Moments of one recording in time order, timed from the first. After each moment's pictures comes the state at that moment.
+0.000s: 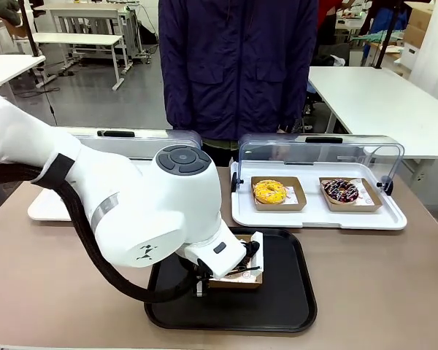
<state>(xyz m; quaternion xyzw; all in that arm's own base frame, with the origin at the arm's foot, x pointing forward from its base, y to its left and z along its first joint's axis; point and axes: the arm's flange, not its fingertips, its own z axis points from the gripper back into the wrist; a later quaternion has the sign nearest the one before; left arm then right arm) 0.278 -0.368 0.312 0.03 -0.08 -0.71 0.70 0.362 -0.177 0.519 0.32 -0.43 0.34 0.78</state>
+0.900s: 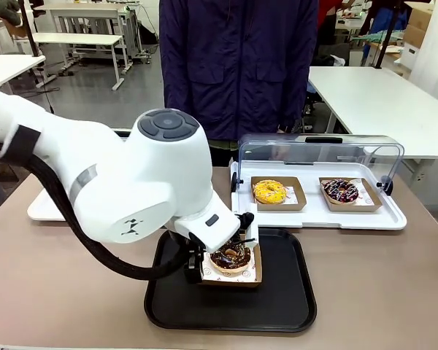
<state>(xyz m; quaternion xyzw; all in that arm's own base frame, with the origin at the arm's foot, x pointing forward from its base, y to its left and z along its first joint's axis) 0.285 -0.352 0.370 0.06 -0.11 -0.70 0.71 0.362 -0.177 0.519 0.32 -0.43 0.34 0.78</state>
